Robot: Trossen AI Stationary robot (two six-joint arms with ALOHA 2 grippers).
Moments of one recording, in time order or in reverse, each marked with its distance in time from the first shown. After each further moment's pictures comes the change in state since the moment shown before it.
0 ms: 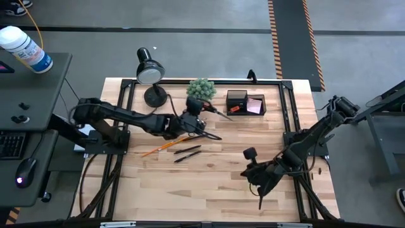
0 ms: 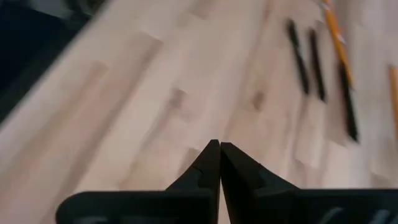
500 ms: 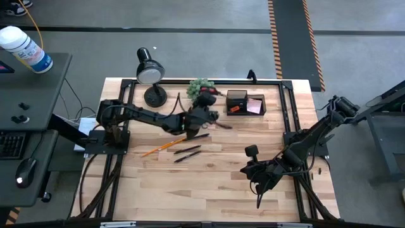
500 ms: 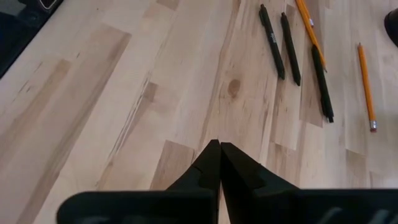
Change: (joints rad) left arm 0.087 0.267 0.118 0.527 -0.325 0.651; right arm 0.000 0.000 0.000 -0.031 0.067 0.053
